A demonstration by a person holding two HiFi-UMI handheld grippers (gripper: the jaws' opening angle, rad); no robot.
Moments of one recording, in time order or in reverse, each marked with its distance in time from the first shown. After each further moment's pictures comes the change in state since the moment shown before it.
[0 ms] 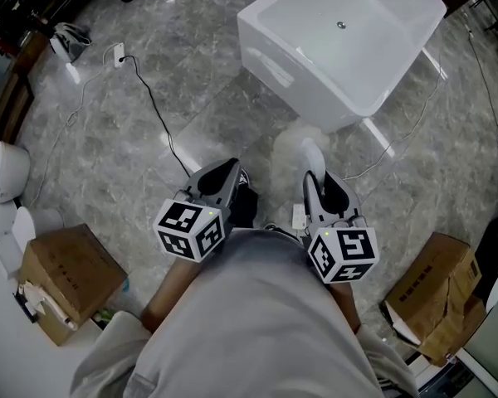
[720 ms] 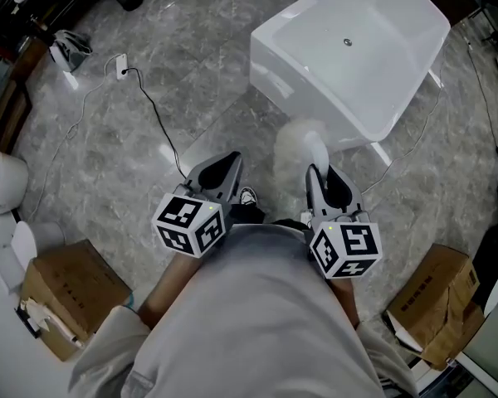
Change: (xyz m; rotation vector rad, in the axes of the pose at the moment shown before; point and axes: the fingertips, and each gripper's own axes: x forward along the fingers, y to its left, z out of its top) left arm 0.015 0.099 0.073 0.011 -0.070 -0.035; right arm 0.099 0.046 0.059 -0.026 -0.058 -0.024
